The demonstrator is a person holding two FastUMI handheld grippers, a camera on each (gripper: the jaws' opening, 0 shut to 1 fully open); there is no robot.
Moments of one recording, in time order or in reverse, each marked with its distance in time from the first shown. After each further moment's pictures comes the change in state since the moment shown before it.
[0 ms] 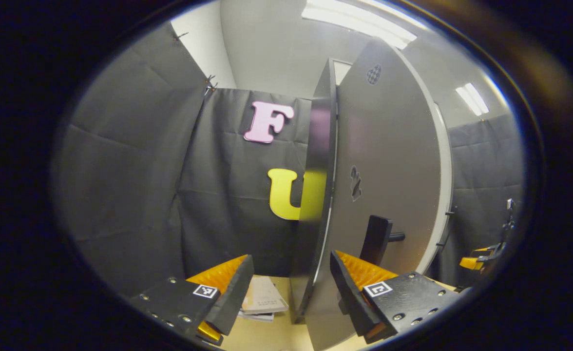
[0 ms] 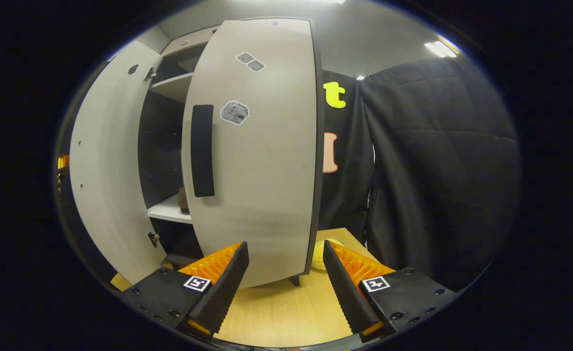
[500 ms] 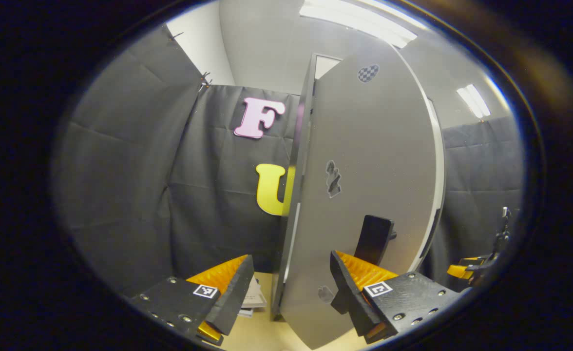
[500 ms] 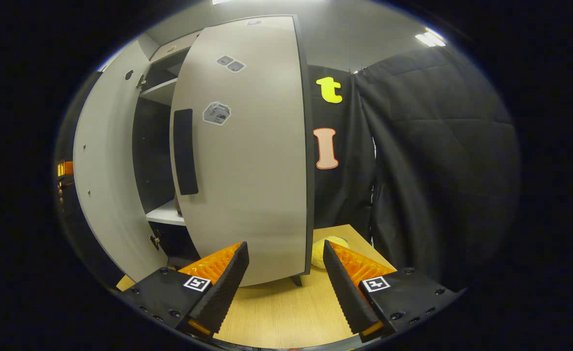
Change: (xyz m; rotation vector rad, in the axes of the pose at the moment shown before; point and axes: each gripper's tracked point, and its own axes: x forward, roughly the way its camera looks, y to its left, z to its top) left arm 0.014 -0.082 -0.014 -0.073 0.009 -0.019; right arm 0.014 -0.026 -0.004 0.090 0.012 0.038
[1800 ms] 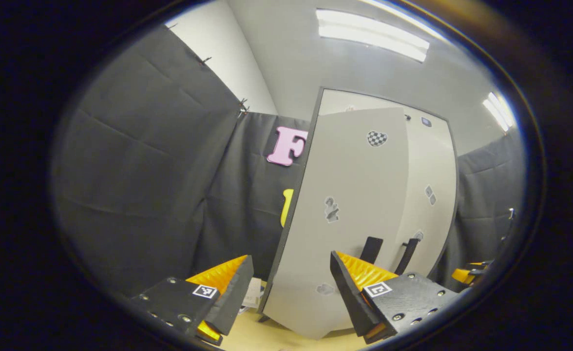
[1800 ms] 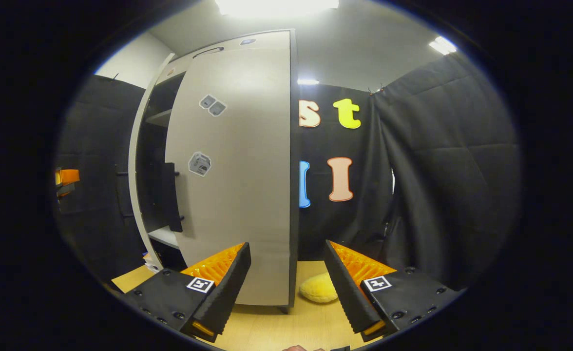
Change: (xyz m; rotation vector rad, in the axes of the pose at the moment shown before) left arm -0.090 -0.080 0.031 -0.027 -0.155 0.280; right arm 0.029 -0.037 0.092 -0.089 -0.146 0.178
